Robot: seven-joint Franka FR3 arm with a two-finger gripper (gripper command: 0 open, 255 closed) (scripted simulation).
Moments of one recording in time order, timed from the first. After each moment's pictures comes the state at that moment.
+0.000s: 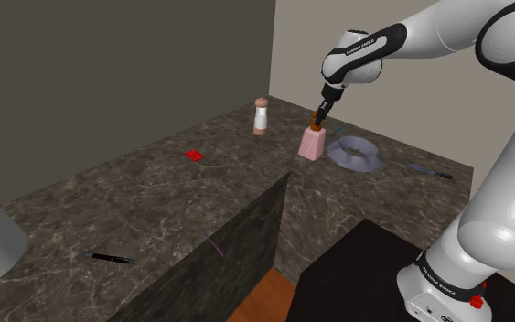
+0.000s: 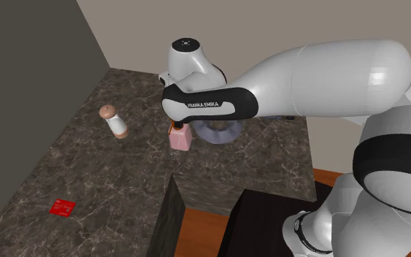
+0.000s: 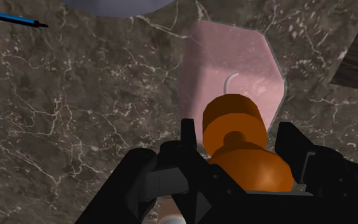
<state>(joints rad) 0.00 0.12 -0.31 -2.04 0.12 2.33 -0.72</state>
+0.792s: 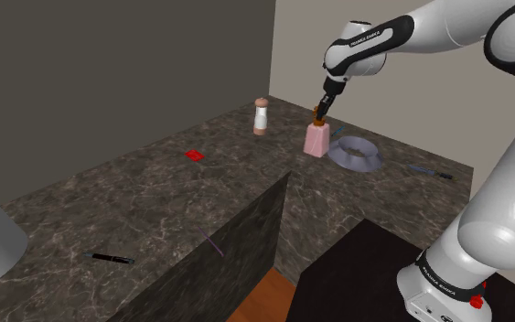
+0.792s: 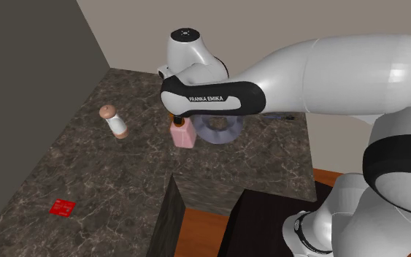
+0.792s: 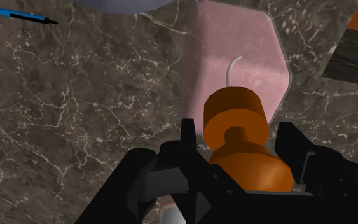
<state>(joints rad) 0.00 0.09 -0.31 -2.01 0.10 2.27 -0.71</state>
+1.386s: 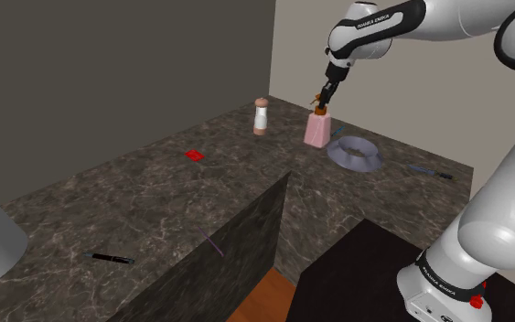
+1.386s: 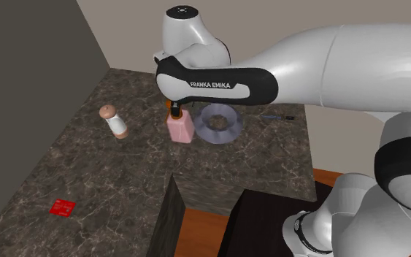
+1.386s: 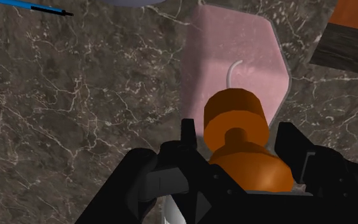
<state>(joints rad) 0.01 0.06 -0.31 -1.93 0.08 2.15 -0.69</state>
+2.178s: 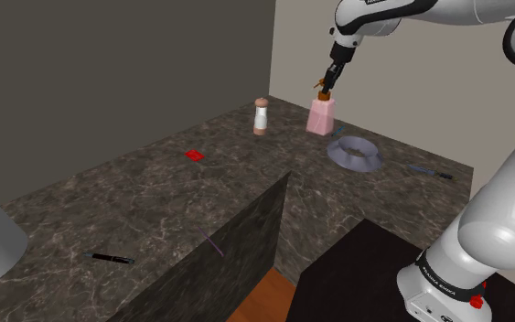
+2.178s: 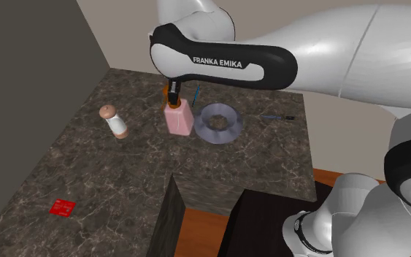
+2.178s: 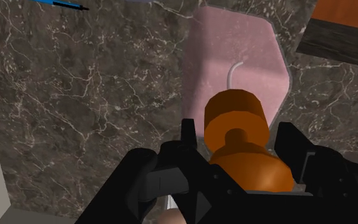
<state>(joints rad) 0.01 0.03 -0.31 -1.80 0.07 2.00 -0.68</state>
